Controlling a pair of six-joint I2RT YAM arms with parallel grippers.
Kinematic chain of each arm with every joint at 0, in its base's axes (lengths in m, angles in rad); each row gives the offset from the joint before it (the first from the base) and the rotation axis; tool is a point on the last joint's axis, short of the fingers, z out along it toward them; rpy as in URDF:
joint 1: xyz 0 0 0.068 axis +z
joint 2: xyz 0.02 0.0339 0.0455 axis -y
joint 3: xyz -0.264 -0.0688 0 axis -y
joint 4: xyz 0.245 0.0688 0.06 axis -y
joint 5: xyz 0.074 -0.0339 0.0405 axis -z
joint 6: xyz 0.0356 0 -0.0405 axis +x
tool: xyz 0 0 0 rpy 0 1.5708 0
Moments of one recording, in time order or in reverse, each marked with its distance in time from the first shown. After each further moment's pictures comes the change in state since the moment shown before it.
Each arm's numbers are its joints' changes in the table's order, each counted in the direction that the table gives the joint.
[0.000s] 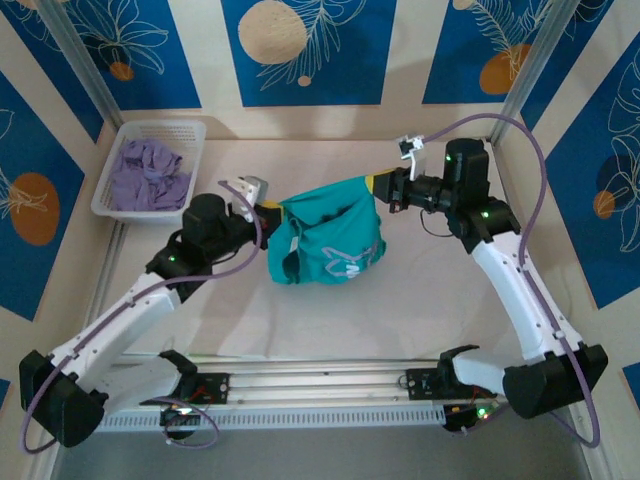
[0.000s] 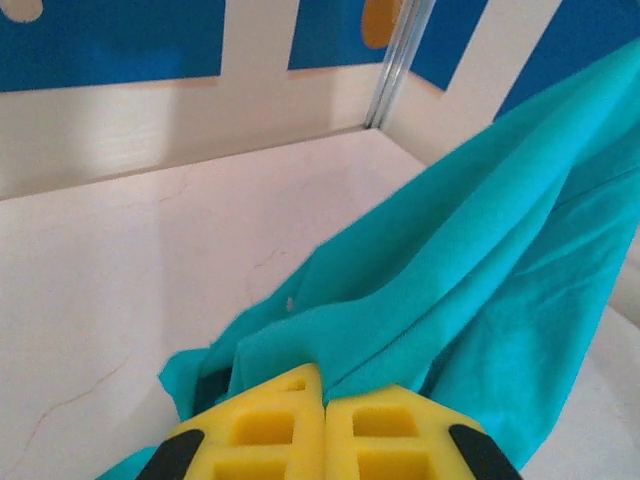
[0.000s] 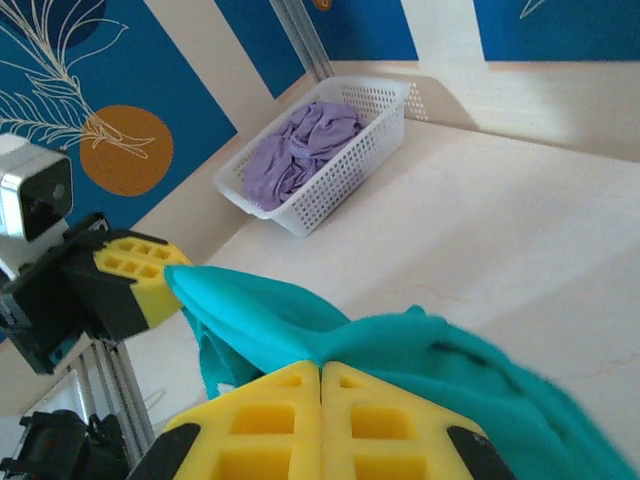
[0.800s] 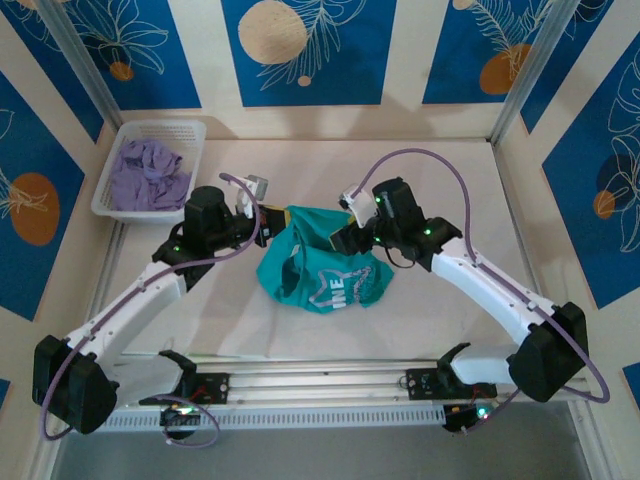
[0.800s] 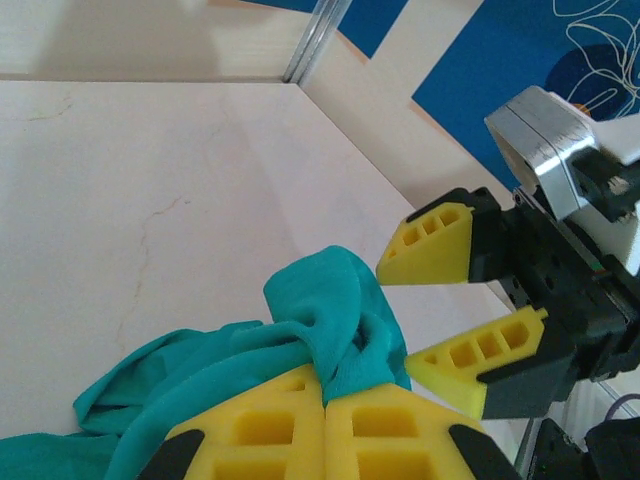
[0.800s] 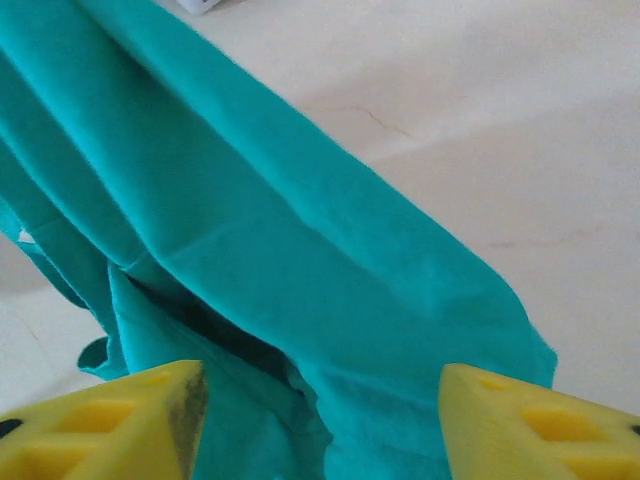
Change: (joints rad) left arm 0.076 -0.096 -0.025 0.069 0.274 -0.167; right arm 0.338 -0.103 -0.206 -0.018 0.454 -0.279
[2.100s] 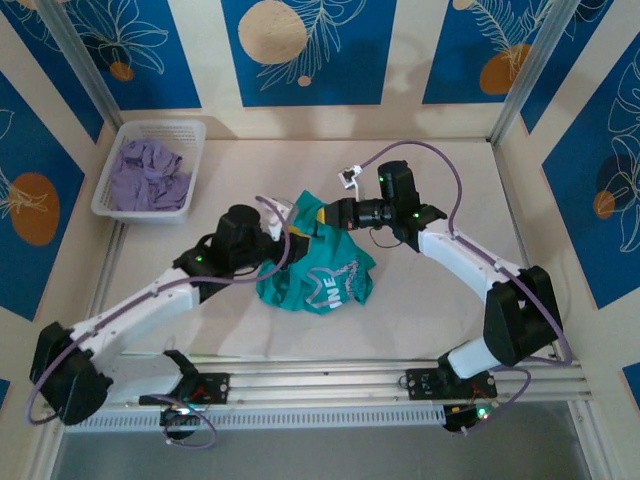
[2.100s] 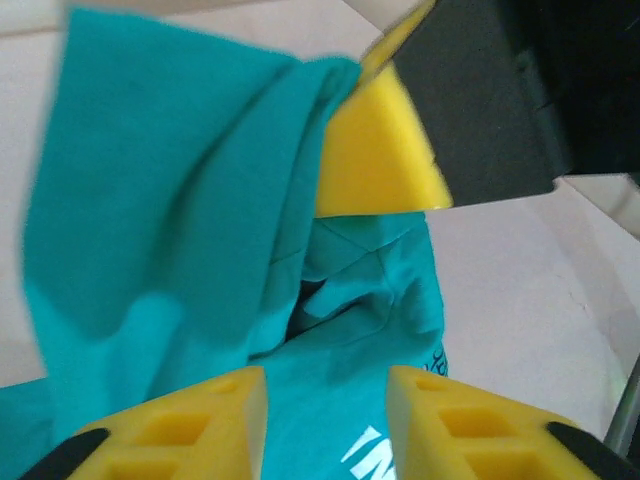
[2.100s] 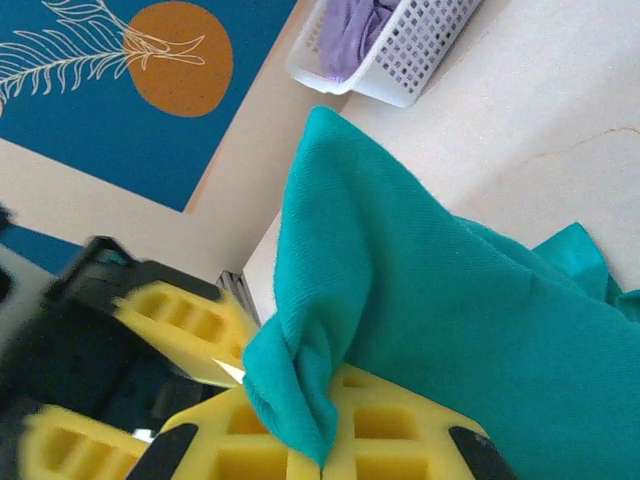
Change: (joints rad) left arm -0.241 -0.053 -0.001 -0.110 -0.301 0.147; right arm -0.139 -0.203 0.002 0.406 -0.616 0.616
